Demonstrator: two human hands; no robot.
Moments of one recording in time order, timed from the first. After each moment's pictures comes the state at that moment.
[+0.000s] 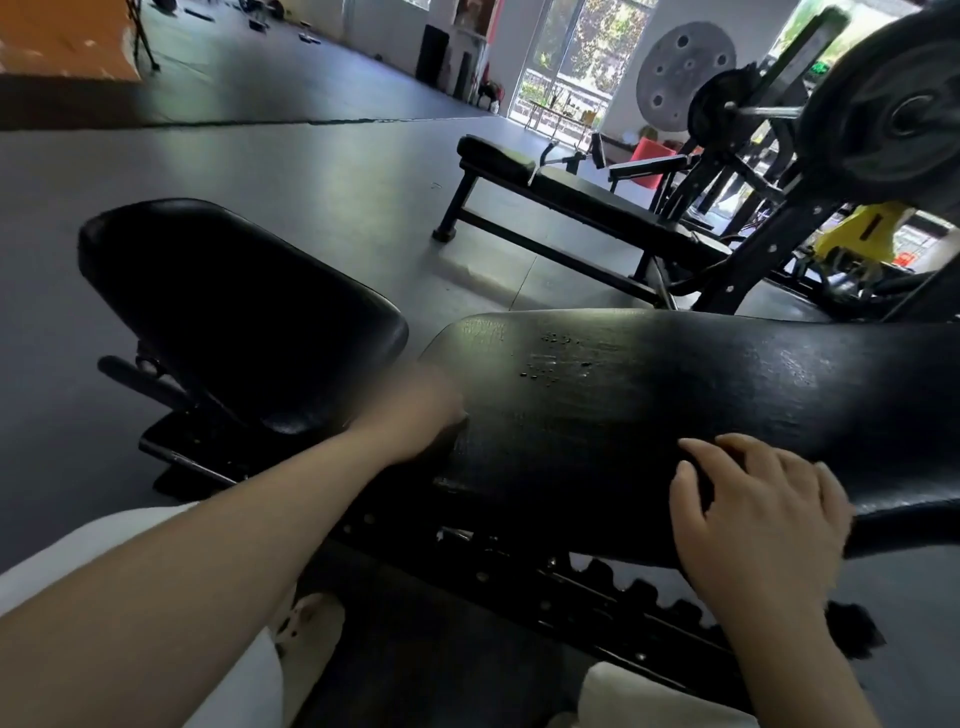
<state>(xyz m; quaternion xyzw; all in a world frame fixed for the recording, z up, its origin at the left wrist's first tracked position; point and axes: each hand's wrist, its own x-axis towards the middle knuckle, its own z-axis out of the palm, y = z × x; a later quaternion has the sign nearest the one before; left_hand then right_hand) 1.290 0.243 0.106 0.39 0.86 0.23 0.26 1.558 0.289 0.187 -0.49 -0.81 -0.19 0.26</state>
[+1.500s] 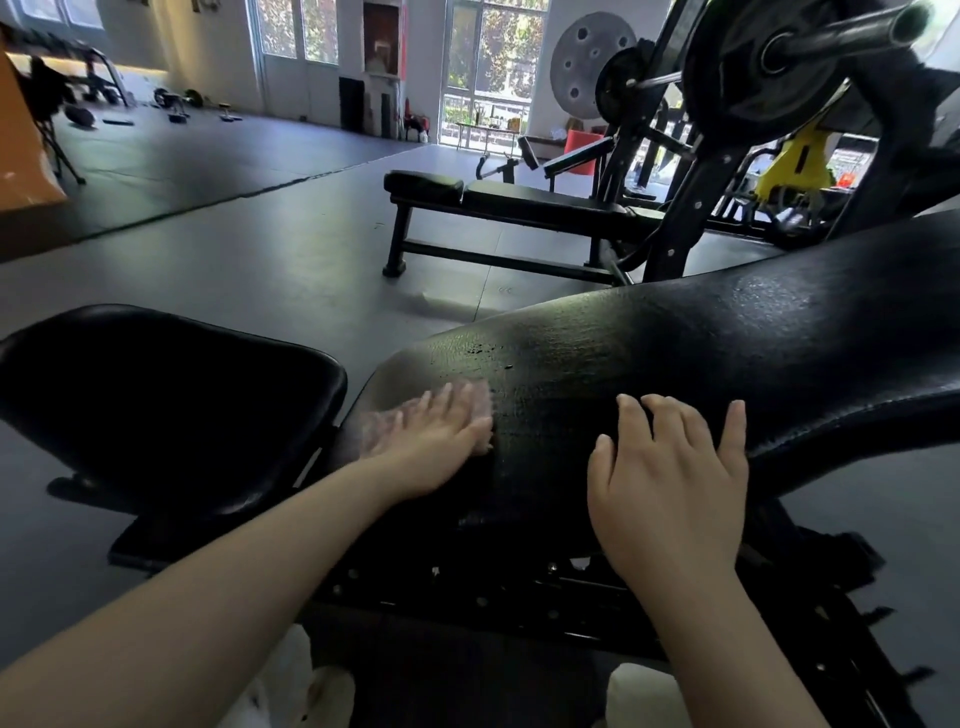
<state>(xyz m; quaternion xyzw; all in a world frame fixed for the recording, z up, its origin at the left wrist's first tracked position) 1.349 0.289 0.139 0.56 0.79 0.16 0.19 1.552 0.295 0.180 -0.51 -0.78 -0.21 0.31</state>
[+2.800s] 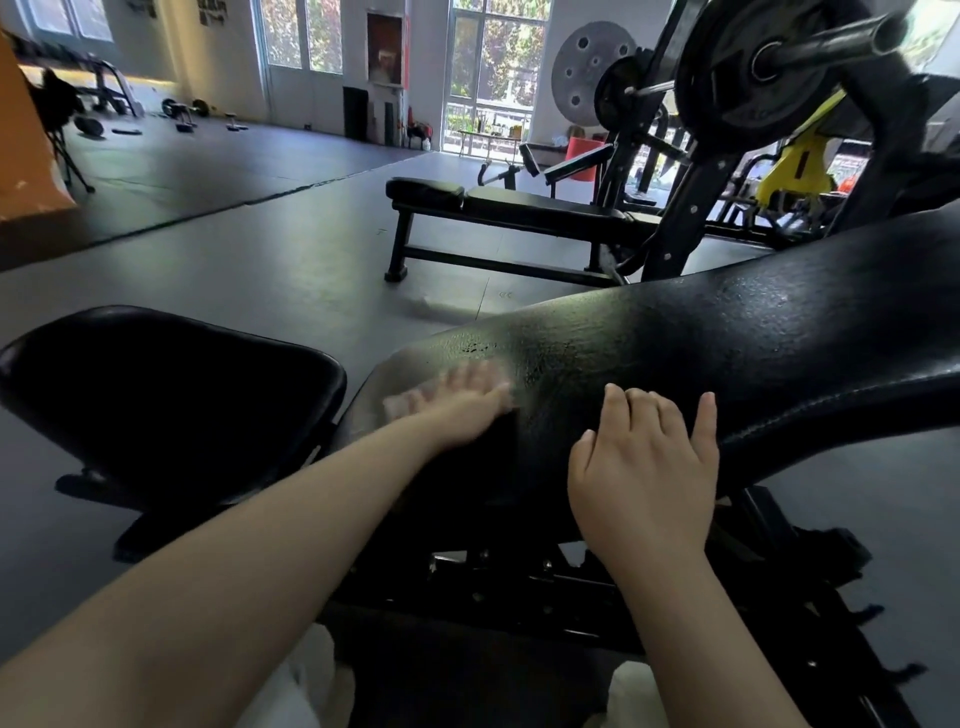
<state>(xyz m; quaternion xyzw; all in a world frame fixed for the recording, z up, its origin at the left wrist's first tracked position) 1.365 0.333 0.151 0.54 0.80 0.18 0.20 1.551 0.294 0.180 -0.51 -0.78 -0.20 0.31</state>
